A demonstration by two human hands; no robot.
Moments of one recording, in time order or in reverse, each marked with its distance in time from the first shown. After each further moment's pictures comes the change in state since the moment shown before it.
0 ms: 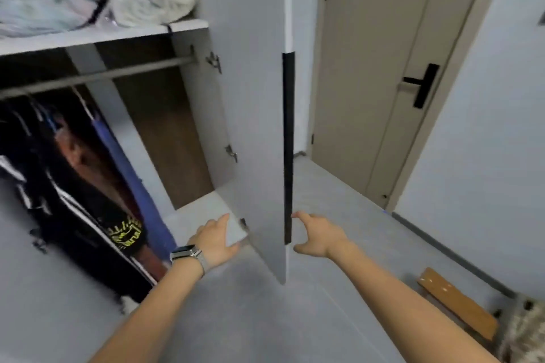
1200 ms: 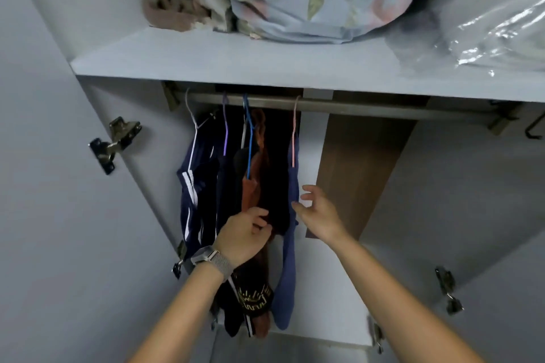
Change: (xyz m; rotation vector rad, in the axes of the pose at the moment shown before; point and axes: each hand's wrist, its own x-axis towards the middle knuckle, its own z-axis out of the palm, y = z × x) left_hand 0.197 -0.371 -0.210 -0.631 0.521 -0.540; right_hand 0.484 -0.479 -0.002 0.580 -0.219 -0.469
